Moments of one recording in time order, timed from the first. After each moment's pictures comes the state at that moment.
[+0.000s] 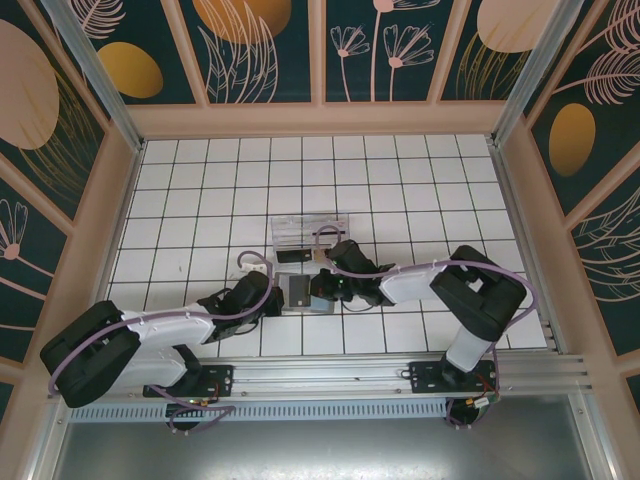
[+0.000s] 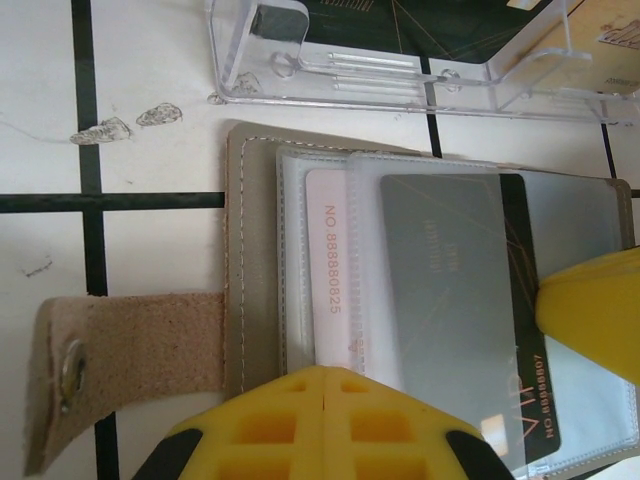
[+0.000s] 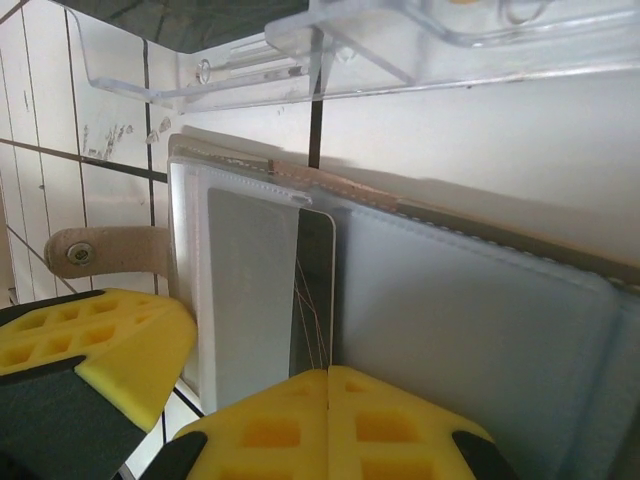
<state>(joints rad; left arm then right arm) -0.84 1.24 0.28 0.14 -0.11 -0.85 0.88 1.67 0.65 0.23 -0.32 0.97</state>
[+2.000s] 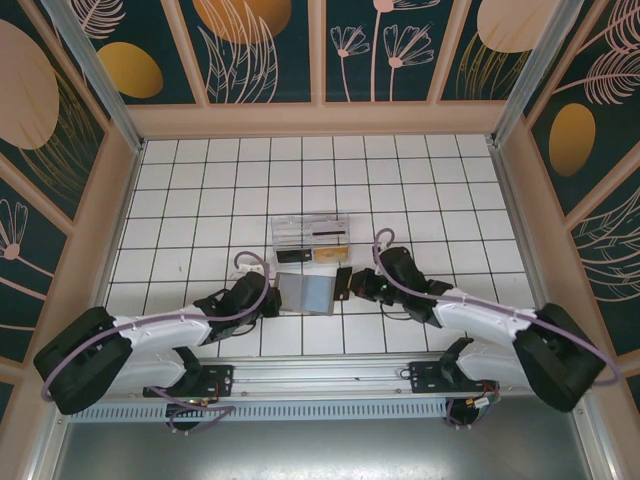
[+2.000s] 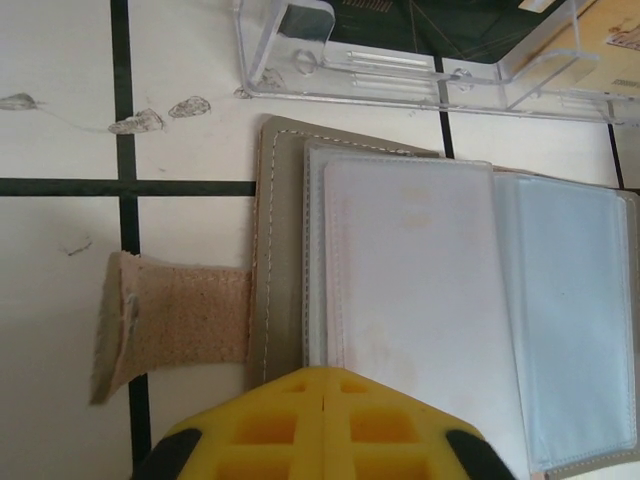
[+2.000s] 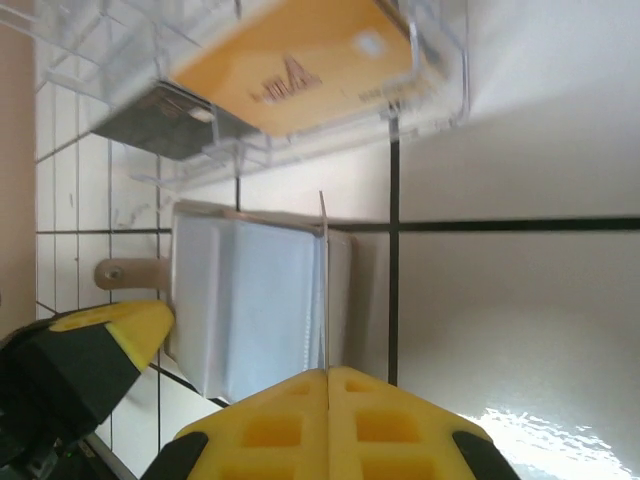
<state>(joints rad) -0.84 1.18 0.28 0.08 -0.11 -0.86 0.74 1.13 0.39 0.05 -0.20 0.93</state>
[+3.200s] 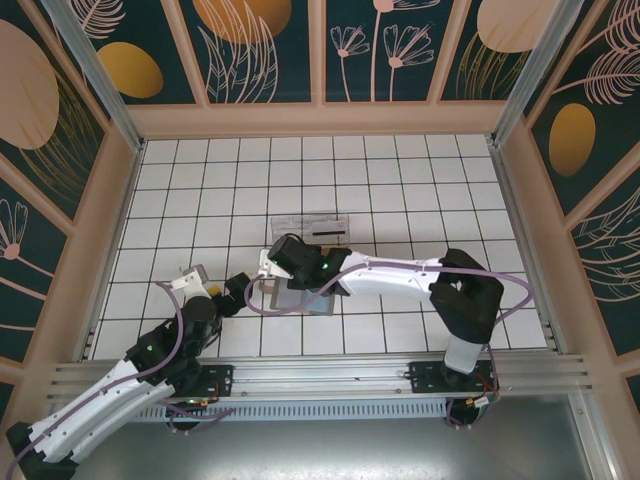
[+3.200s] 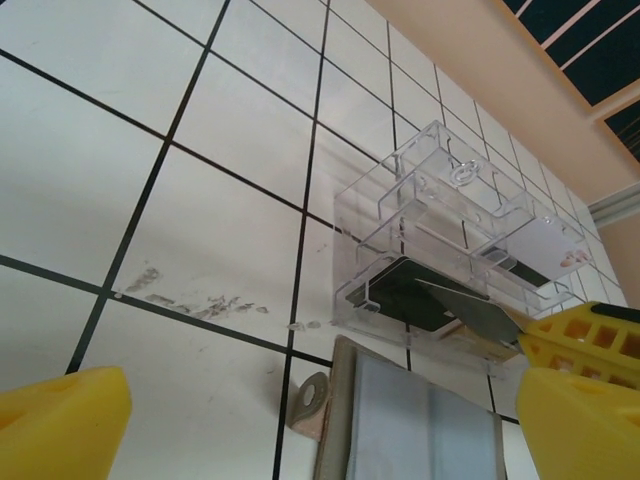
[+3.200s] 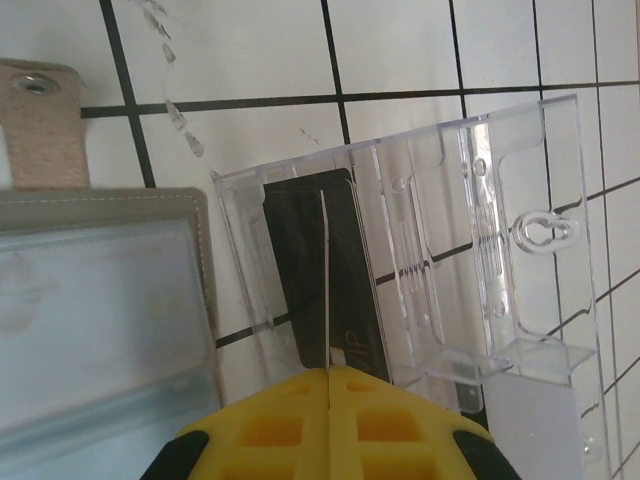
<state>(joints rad) -0.84 0.22 0.18 -0.44 -0.50 -1.03 1.14 1.77 1.21 -0.37 0.41 -0.56</state>
